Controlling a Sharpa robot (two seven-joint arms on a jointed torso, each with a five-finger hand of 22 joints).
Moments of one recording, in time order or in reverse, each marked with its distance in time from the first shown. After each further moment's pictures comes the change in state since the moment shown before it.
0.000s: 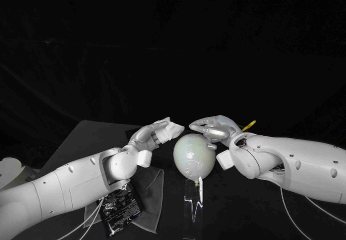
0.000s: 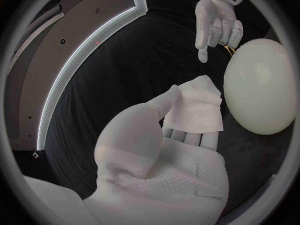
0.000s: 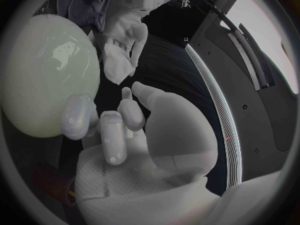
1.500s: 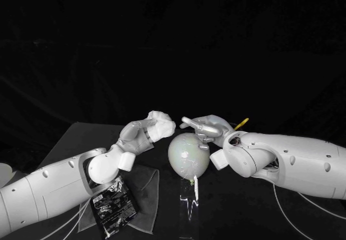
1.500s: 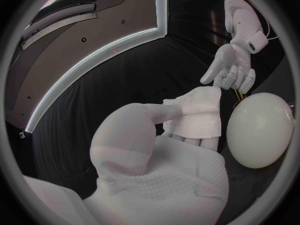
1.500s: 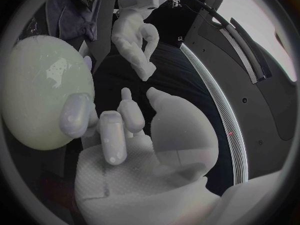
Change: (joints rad) left arm 0.021 -0.098 0.000 0.103 -0.011 0.295 -0.025; left_hand -0.121 -0.071 0.463 0.287 0.007 -0.464 -0.060 0.494 0.474 -0.213 0.054 -0.003 0.003 0.036 0.028 -0.122 -0.055 -0.001 0.107 -0.002 -0.037 -0.083; right arm 0.006 -0.013 0.001 0.035 0.062 0.060 0.016; right_hand -0.143 0.024 -0.191 0.219 0.014 0.008 0.004 -0.046 -0.050 -0.003 0.003 0.031 0.021 0.000 0.007 -0.004 -0.001 -0.001 -0.009 0.016 -0.012 0.000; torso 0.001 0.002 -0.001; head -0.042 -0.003
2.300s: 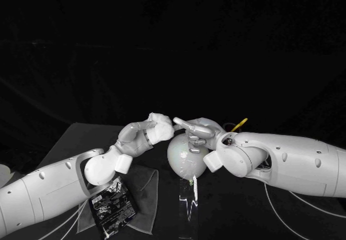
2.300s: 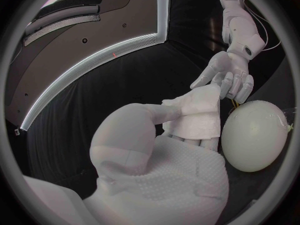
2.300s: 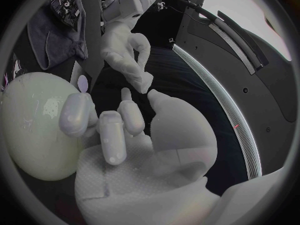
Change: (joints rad) left arm 0.001 -0.008 0.000 0.003 -0.014 0.060 -0.039; left_hand -0.012 -0.004 0.016 0.011 0.000 -0.005 -0.003 0.016 0.039 -0.003 -0.004 0.004 0.002 0.026 -0.009 0.010 0.007 -0.001 0.046 -0.010 0.015 0.003; right arm 0.001 0.037 0.000 -0.009 0.091 0.110 0.006; right_hand -0.016 0.033 -0.053 0.004 0.006 0.005 0.002 -0.006 -0.006 0.014 0.003 0.032 0.022 0.000 0.007 0.000 0.001 -0.001 -0.002 0.002 0.000 0.001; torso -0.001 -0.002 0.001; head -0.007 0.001
